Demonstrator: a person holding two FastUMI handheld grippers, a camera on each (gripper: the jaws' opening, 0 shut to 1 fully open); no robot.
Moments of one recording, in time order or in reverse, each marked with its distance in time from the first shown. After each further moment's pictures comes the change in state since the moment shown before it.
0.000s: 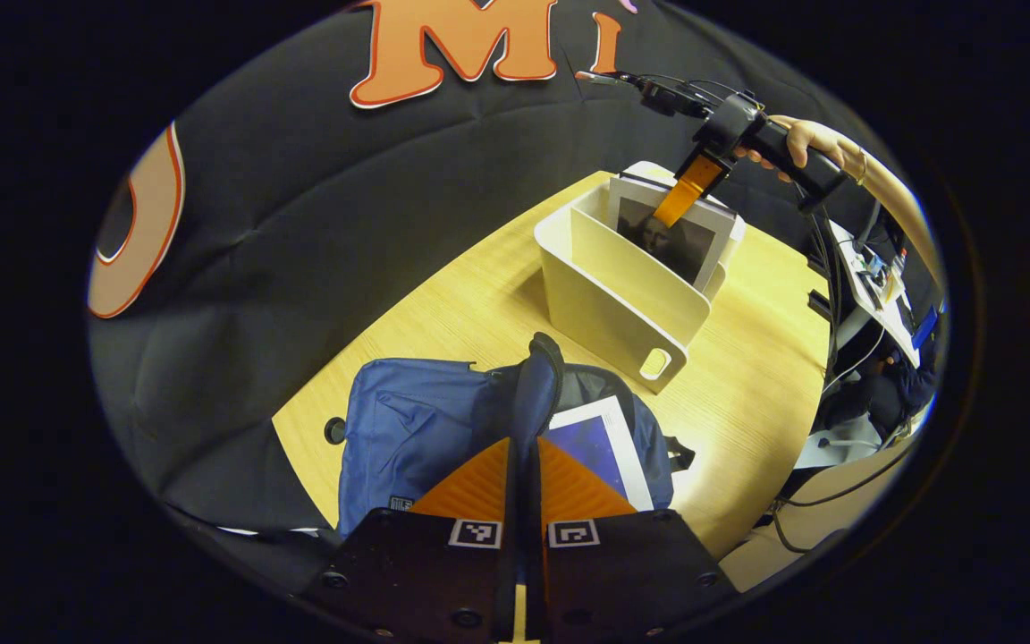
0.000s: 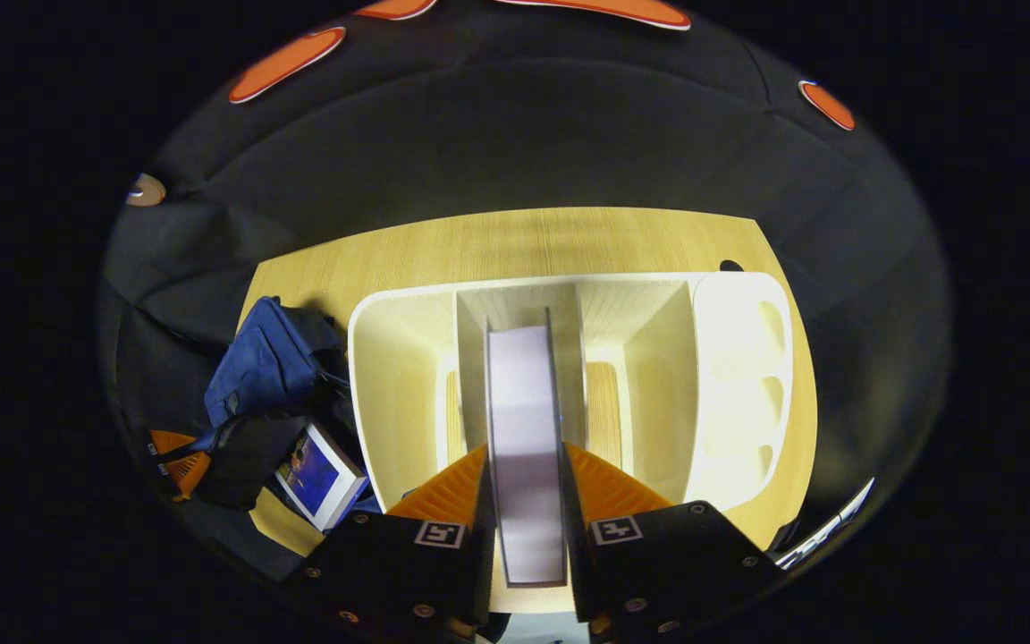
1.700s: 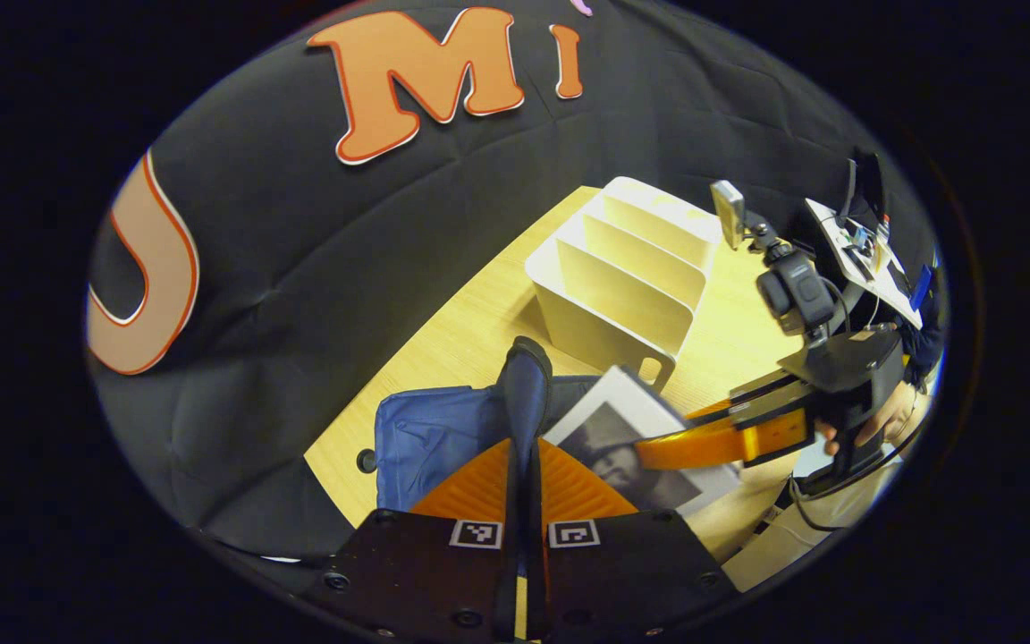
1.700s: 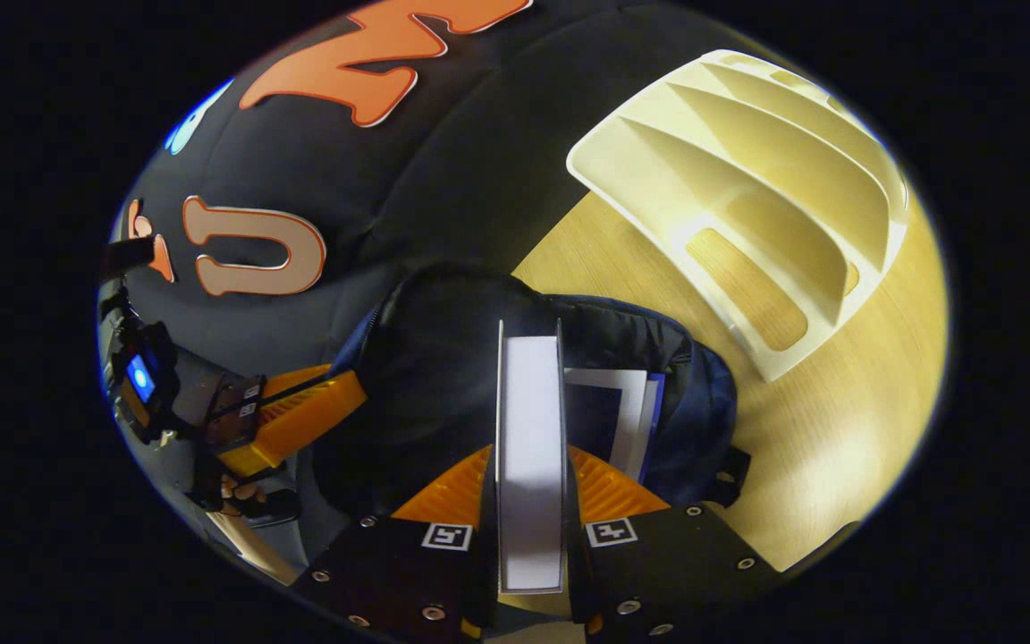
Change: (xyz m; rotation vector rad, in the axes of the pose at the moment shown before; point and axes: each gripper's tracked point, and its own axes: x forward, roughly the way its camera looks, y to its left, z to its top) left arm -0.041 0.001 0.028 0.132 -0.070 0.014; right arm -0.009 0.243 -0.128 0.539 -0.315 0.673
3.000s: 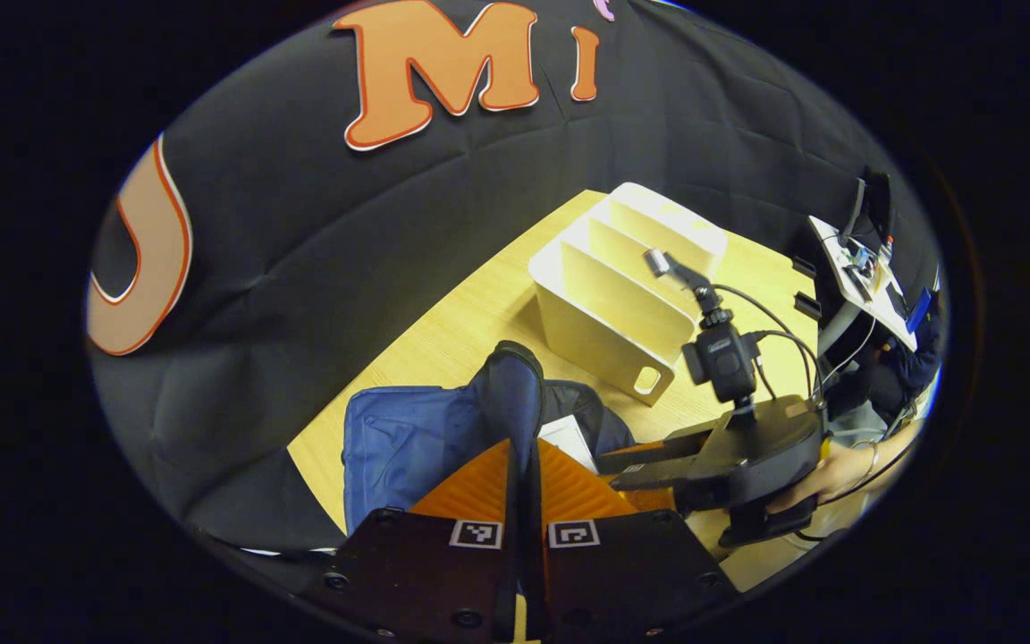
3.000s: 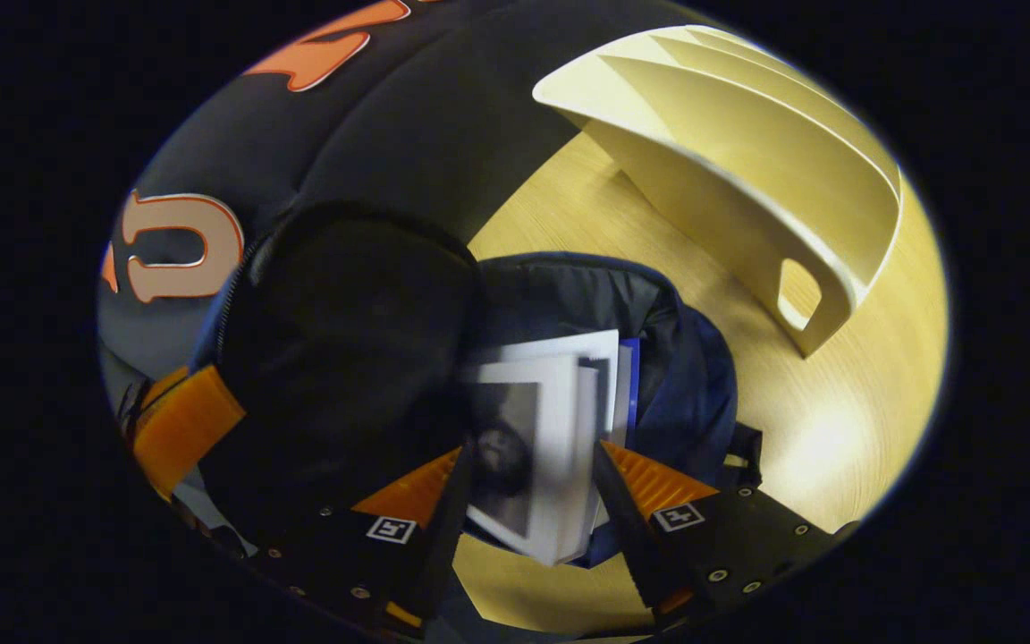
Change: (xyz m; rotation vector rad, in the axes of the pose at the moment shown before) left arm 0.013 0.005 -0.006 -0.076 0.001 -0.019; right arm 0.048 -0.013 -0.010 0.070 0.046 -0.130
